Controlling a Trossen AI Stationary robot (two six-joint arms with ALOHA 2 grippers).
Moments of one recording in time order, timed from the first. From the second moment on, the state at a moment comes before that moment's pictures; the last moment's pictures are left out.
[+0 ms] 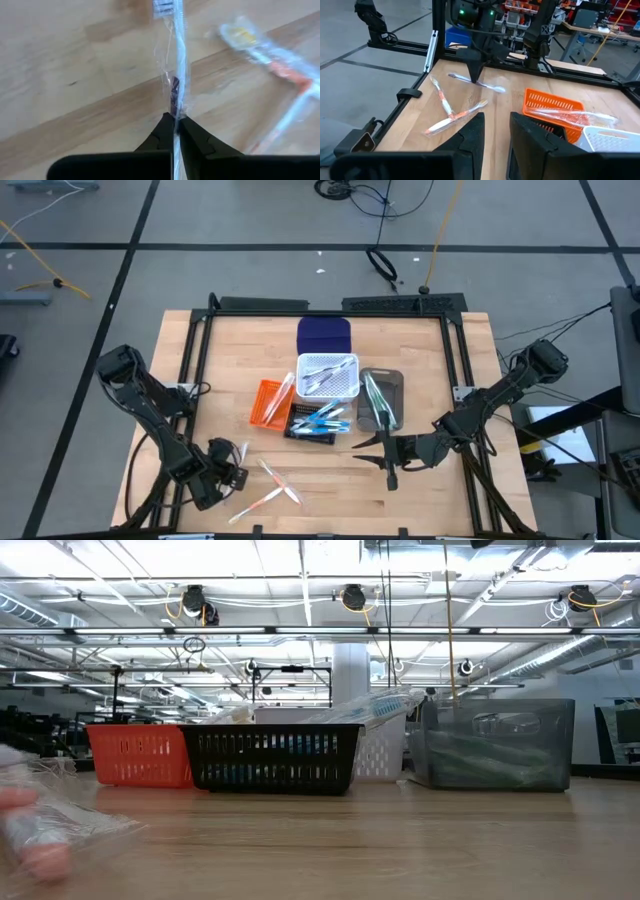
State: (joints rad) left arm -0.97 1.50 0.77 -0.61 -0.24 -2.19; right arm 0.62 1.35 0.78 0.29 0.52 0.04
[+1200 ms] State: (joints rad) left arm -0.61 1.41 0.78 0.31 -0.67 -0.54; right arm 0.39 1.50 0.78 0.74 0.20 0.09
